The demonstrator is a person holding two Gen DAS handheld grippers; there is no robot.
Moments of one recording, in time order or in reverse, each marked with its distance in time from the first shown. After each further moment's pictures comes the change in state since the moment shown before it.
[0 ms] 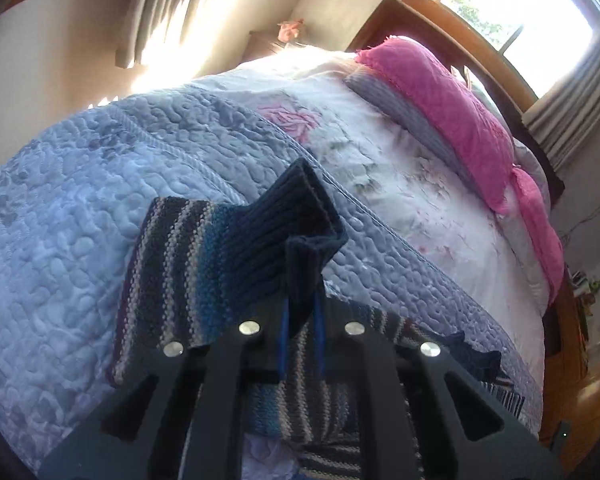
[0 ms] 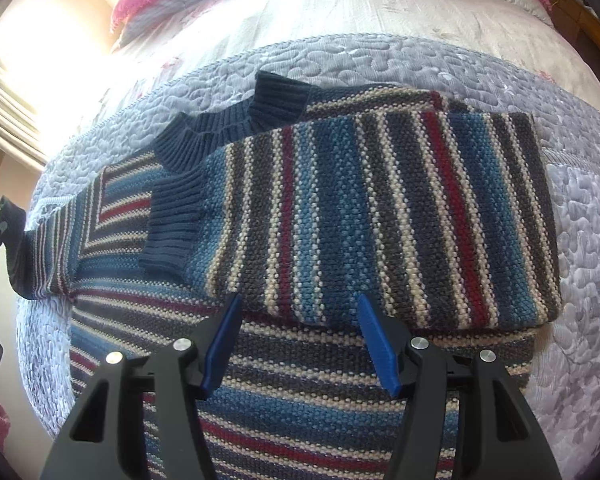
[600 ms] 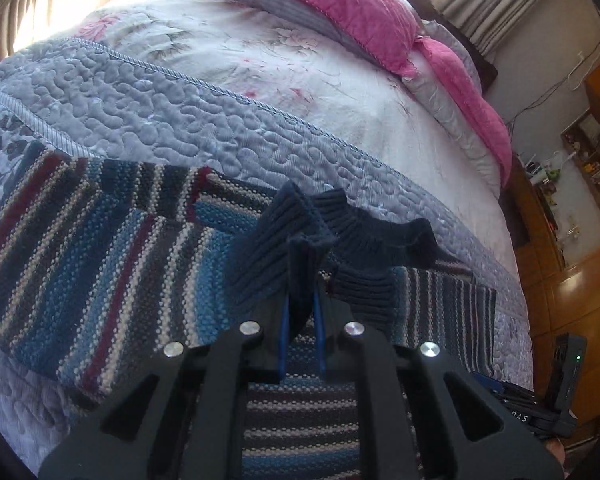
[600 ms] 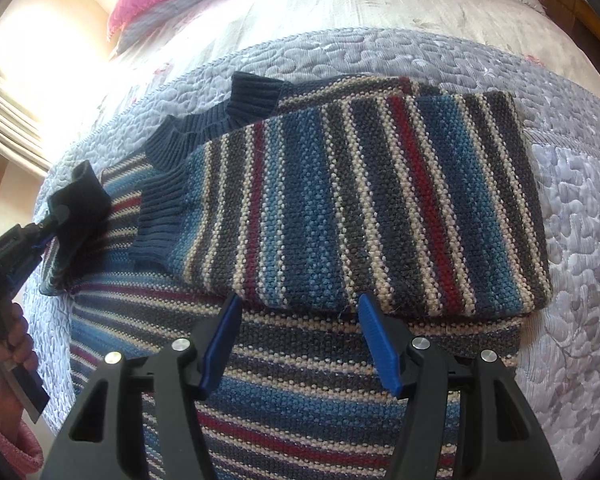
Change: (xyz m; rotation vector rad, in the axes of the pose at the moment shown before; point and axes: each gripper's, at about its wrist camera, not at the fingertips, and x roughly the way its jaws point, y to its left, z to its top) left arm 0.077 -0.161 -0.137 0.234 0.248 -0.183; right arm -0.007 -0.027 -0.011 0.019 0.001 0.027
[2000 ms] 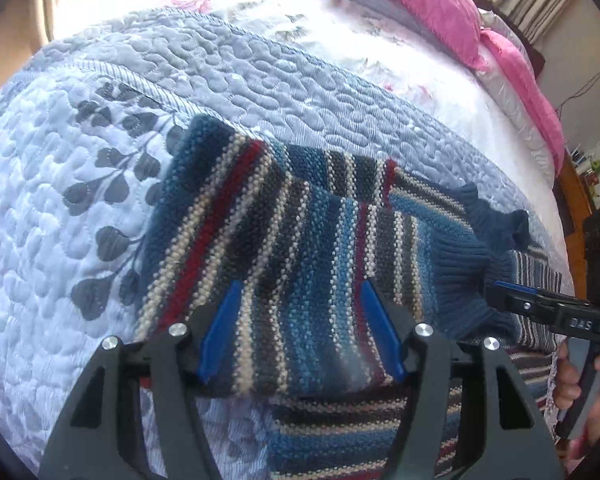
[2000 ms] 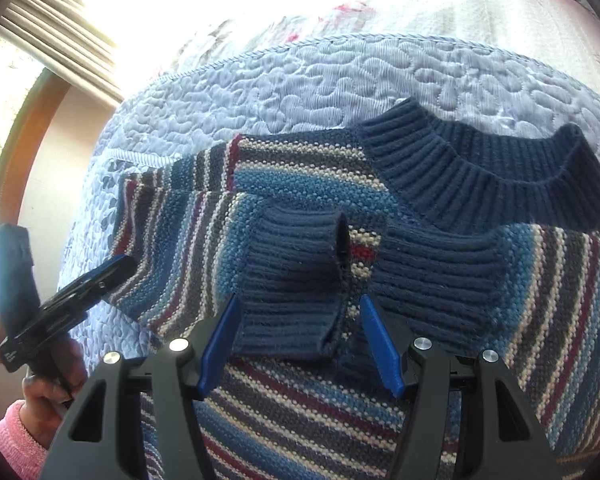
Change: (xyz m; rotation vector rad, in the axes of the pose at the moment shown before) left arm -0.044 0.127 0.015 -0.006 0.050 0.181; right arm 0.100 0.193 0.070 -0.263 0.160 0.213
